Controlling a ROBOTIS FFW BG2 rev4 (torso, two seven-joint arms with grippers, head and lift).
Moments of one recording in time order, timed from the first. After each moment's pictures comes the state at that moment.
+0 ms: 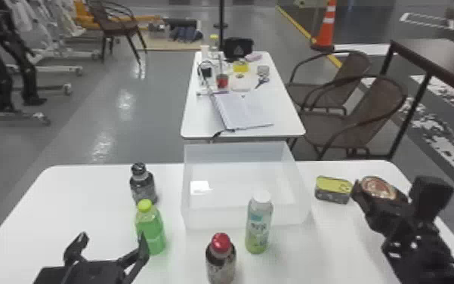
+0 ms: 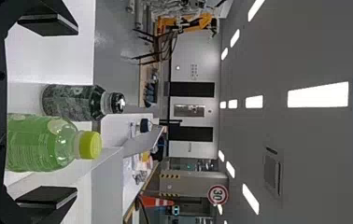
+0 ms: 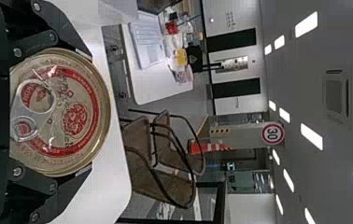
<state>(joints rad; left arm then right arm) 0.40 0.00 0.02 -1.78 0.02 -0.26 0.02 -0.02 -0.25 0.02 -1.54 -0.37 0.11 -0.10</state>
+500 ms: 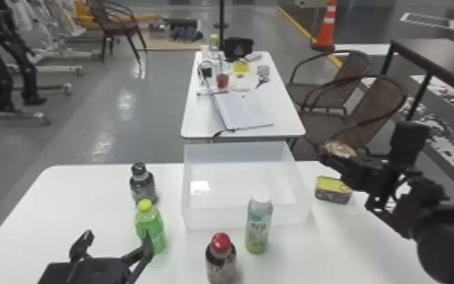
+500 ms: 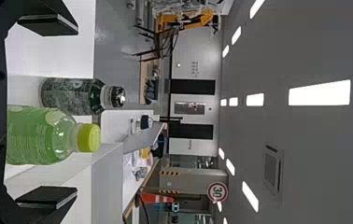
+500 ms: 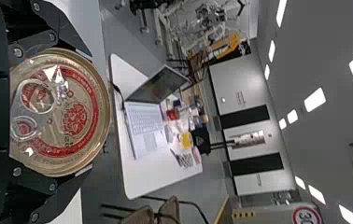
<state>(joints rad) 0.38 0.00 0.00 -1.77 0.02 -0.25 0.02 -0.20 -0.25 0.00 -1.66 -0.47 0.50 0.20</state>
